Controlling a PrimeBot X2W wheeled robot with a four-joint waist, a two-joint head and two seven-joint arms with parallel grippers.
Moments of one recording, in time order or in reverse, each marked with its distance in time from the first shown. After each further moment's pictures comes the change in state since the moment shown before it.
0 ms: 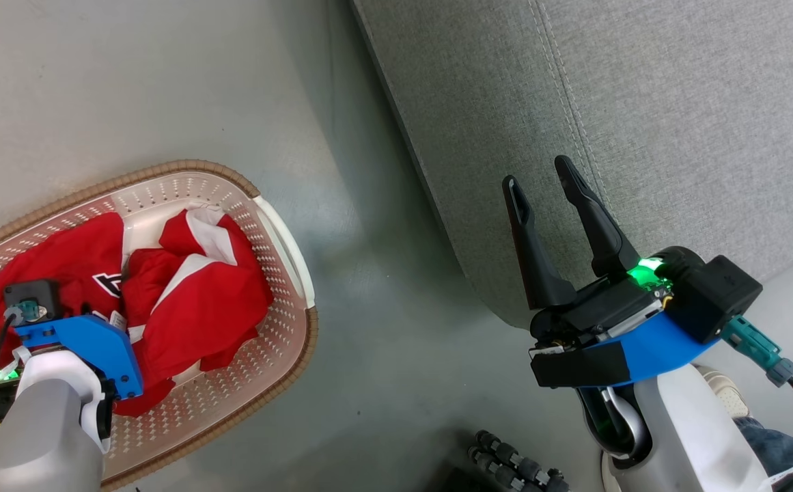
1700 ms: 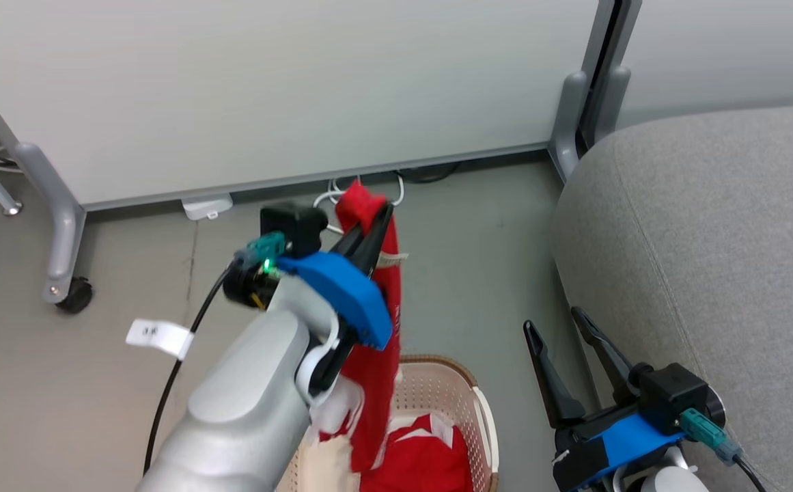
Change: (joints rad) left arm -0.031 -0.240 -0.486 -0.404 -0.366 -0.156 -0.071; right arm 0.237 0.001 -0.091 0.179 -0.191 0.000 0.027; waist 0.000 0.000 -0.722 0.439
